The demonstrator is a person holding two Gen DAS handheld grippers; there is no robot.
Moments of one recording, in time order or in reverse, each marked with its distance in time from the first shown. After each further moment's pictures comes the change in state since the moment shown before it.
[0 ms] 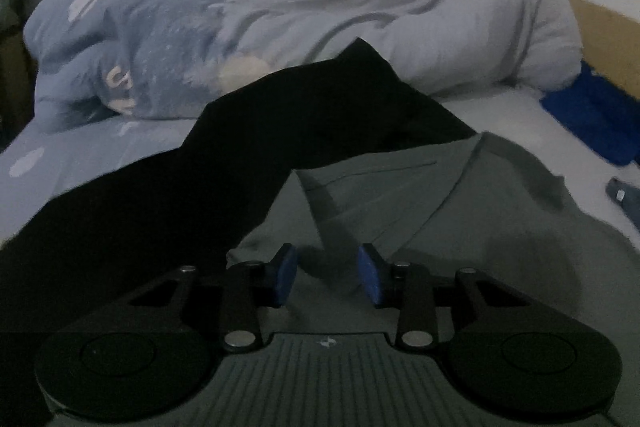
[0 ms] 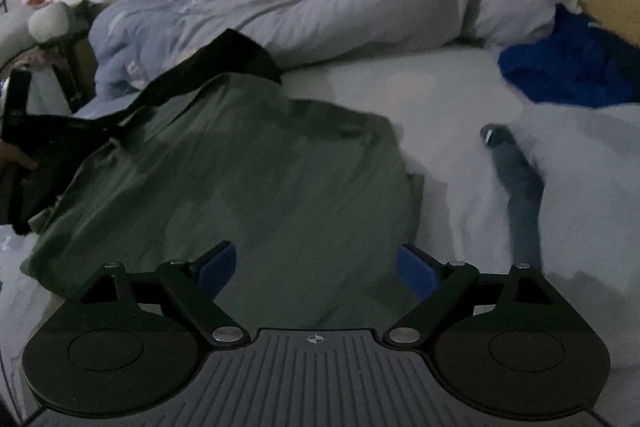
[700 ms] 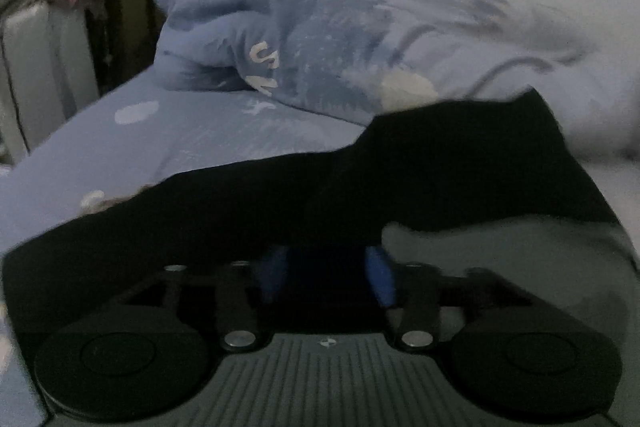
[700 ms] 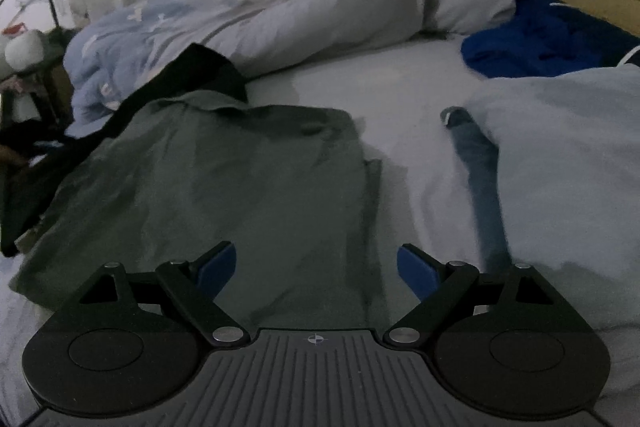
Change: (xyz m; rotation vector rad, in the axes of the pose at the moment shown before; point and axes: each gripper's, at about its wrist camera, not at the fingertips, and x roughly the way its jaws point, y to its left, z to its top) left arm -0.027 0.076 -0.003 -0.257 -0.004 0.257; right arm -0.011 -0.027 -0.017 0.080 -0.047 -0.066
